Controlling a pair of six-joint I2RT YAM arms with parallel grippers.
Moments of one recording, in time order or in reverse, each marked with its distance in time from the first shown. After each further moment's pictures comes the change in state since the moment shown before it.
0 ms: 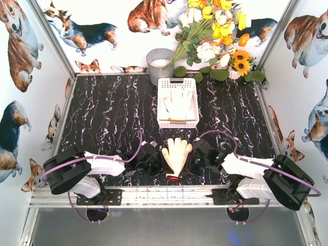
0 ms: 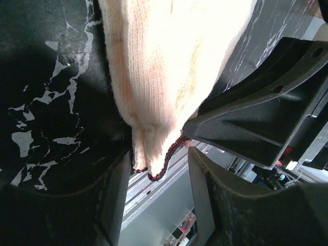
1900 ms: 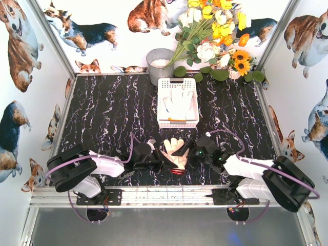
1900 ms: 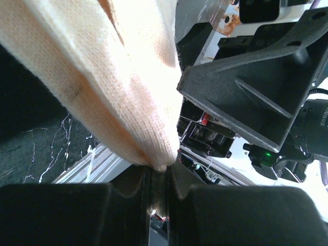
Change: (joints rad) left arm 0.025 0.049 -0.071 0.390 0.049 -0.321; right arm -0.065 -0.021 -0.062 0.304 0.157 0.287
